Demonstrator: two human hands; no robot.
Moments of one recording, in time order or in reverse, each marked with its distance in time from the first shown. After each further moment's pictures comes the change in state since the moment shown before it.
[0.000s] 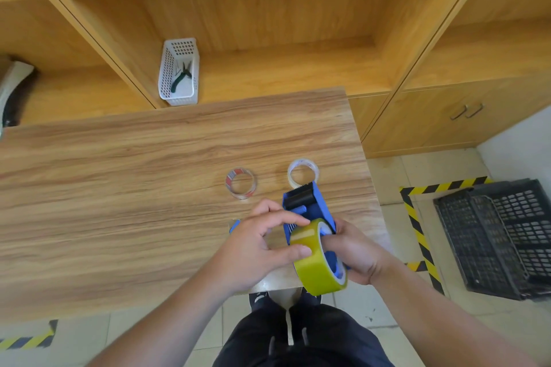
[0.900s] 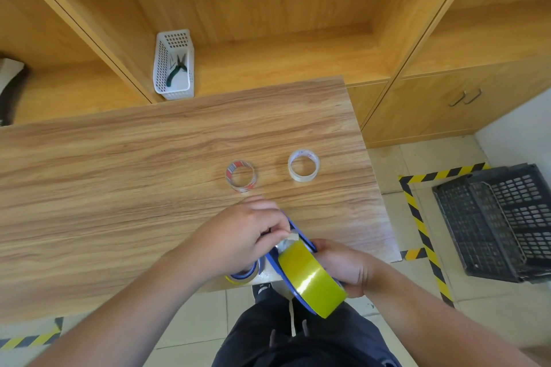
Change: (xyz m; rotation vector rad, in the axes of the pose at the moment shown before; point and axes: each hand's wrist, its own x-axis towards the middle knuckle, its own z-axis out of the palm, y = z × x) left_hand 0.004 0.003 -0.040 0.595 -0.197 0.299; right_hand -0.012 0.014 0.038 -0.126 -0.175 0.223
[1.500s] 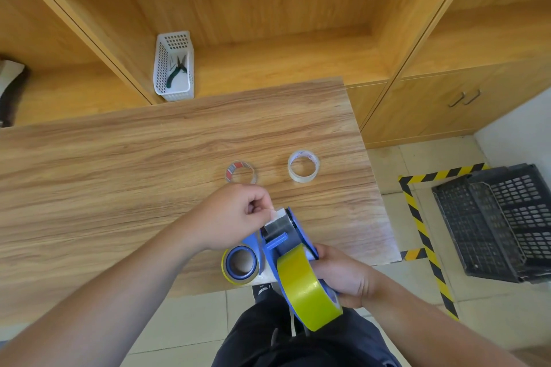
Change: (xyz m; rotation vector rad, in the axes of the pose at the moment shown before) left_hand 0.014 -0.016 -0.018 -0.249 -0.037 -0.352; right_hand -0.004 0.013 0.010 0.096 0.047 -0.068
